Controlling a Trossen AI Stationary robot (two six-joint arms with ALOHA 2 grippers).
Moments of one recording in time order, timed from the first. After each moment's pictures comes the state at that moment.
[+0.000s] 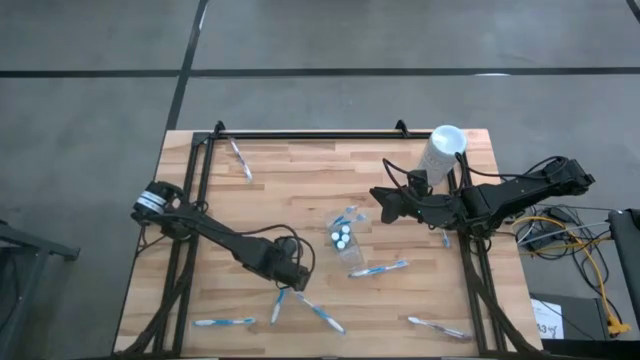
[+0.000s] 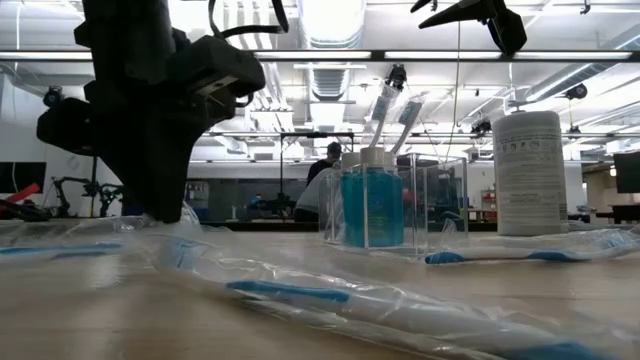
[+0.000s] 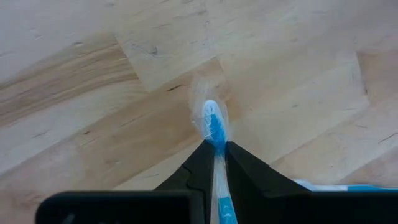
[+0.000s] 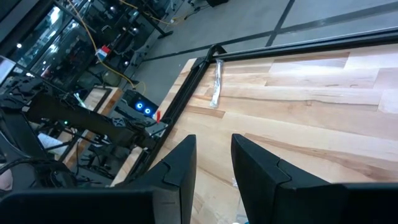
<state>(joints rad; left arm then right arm) -0.41 1.76 1.17 -0.70 -0.12 -1.52 0.30 1.10 0.93 -0.28 0.78 1.15</state>
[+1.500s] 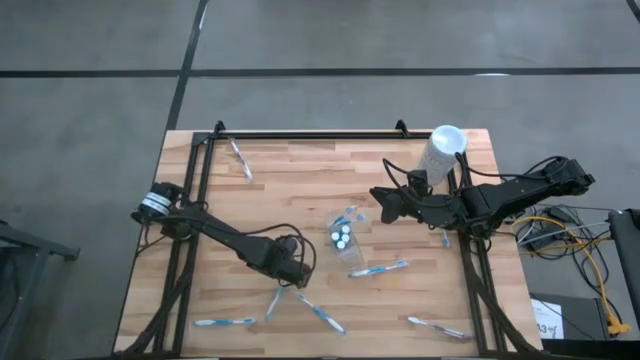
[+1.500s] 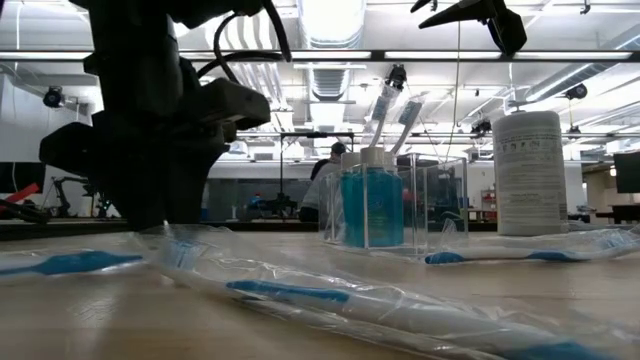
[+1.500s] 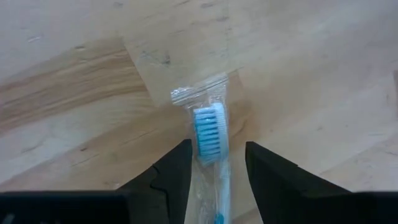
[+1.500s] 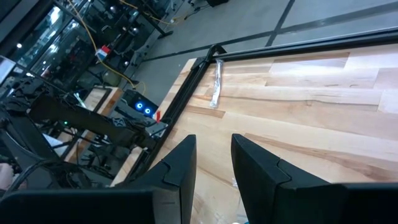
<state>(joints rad) -0.39 1.80 1.14 -0.65 -0.12 -1.55 0.30 1.10 0.93 -0.28 0.78 1.15</state>
